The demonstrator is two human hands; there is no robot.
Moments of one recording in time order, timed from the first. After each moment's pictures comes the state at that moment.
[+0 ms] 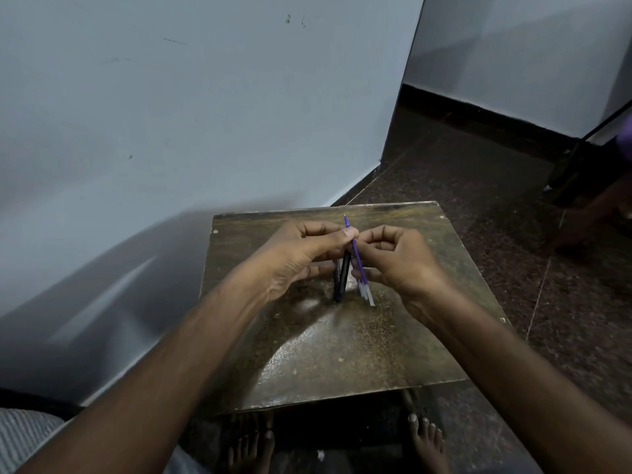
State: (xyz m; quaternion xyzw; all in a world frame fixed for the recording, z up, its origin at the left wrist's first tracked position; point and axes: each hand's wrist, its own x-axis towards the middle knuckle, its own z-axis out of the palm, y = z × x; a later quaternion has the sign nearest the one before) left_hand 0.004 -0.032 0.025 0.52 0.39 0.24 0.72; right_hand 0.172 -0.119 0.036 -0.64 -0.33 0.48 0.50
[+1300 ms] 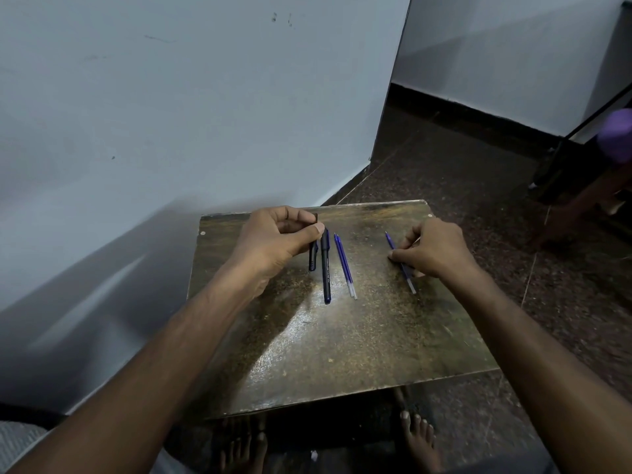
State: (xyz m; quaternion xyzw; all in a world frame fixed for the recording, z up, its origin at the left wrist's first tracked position) left_hand 0.000 -0.023 0.024 0.55 0.47 0.35 0.60; right_hand 0.257 -0.101 0.024 -0.85 -0.45 0.20 0.20
